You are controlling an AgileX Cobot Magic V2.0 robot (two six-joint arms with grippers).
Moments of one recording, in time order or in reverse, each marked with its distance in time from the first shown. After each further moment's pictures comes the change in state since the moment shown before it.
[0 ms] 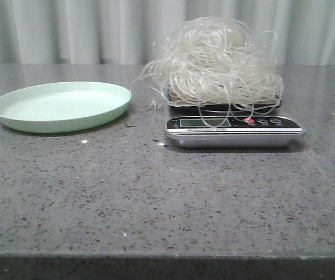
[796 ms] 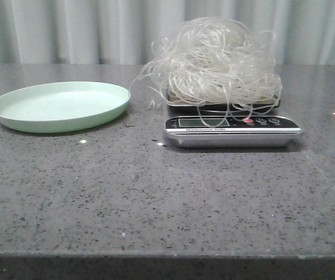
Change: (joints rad) left arm 0.000 0.000 0.000 0.000 0.000 -0.002; right arm 0.169 0.887 -1.067 0.000 0.672 -0.082
